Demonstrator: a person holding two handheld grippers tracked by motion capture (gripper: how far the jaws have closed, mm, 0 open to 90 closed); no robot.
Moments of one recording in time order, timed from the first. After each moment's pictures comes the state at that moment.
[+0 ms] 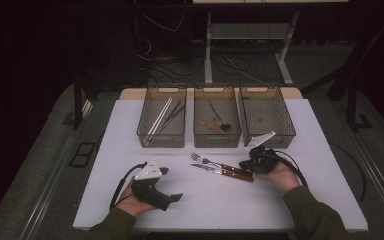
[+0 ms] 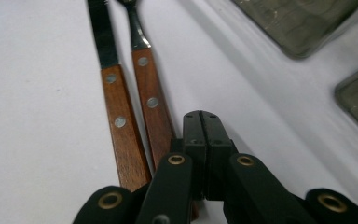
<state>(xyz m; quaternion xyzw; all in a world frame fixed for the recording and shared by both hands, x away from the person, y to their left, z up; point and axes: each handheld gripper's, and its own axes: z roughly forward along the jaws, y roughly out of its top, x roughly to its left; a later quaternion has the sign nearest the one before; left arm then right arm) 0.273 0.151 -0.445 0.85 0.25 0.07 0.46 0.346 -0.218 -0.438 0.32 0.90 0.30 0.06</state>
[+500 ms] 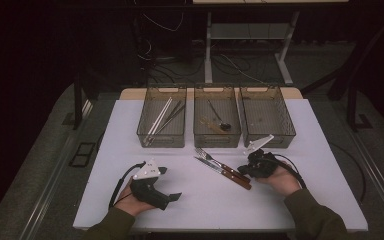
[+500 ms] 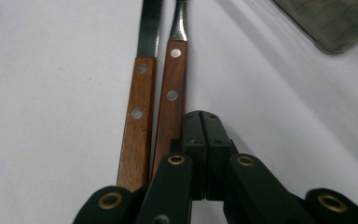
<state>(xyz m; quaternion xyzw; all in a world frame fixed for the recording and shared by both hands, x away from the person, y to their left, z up) 0.274 0.154 -0.445 0.84 0.26 0.07 0.46 0.334 -0.212 -0.436 0.30 0.91 0.29 0.05</state>
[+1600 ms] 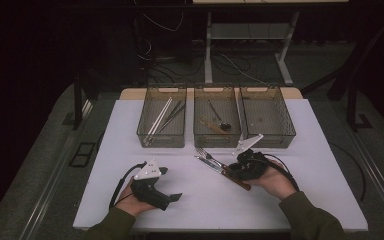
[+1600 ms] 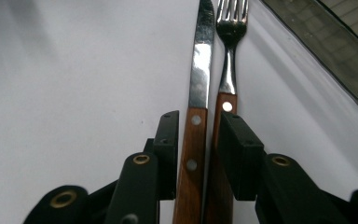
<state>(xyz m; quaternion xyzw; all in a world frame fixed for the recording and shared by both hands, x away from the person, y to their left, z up) 0.274 0.152 -0.446 0.85 0.25 0.07 0.46 0.325 -0.178 -0.418 0.28 0.91 0.31 0.04</state>
